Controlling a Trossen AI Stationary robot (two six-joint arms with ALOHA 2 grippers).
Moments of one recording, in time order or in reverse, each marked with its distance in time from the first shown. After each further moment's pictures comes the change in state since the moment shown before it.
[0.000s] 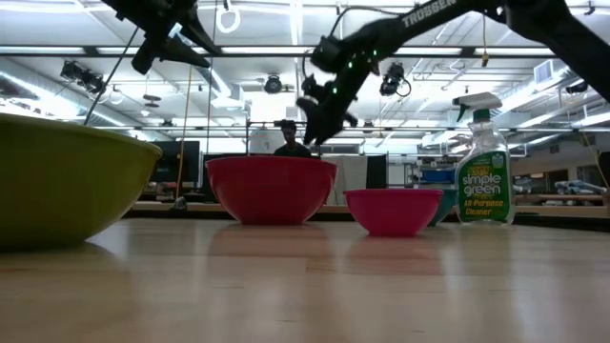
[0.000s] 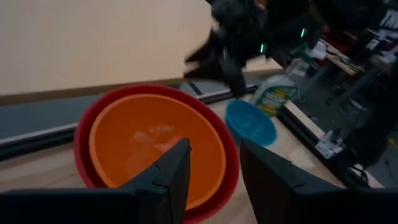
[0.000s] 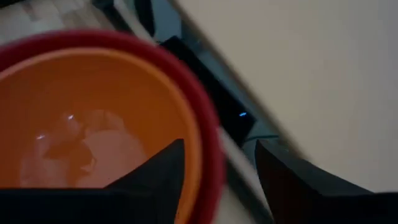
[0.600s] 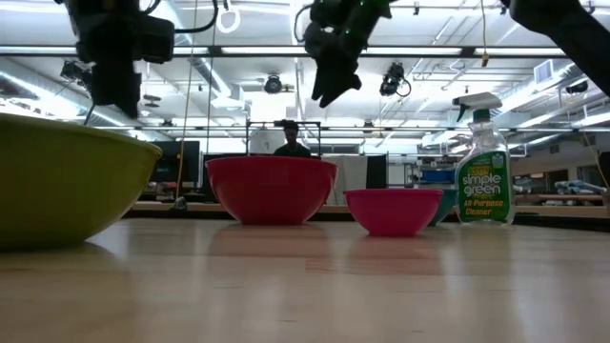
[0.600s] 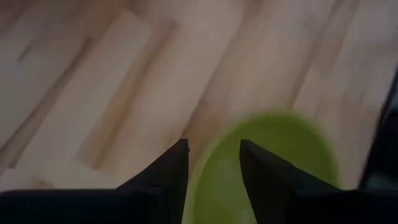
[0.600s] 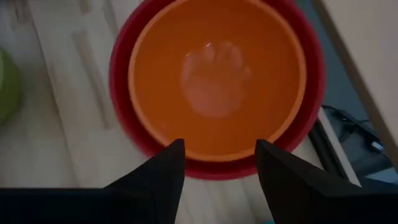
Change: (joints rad) left arm -0.155 0.129 0.000 -0.561 0.579 0.141; right arm 0.128 -0.027 0.309 -0.579 -0.212 -0.031
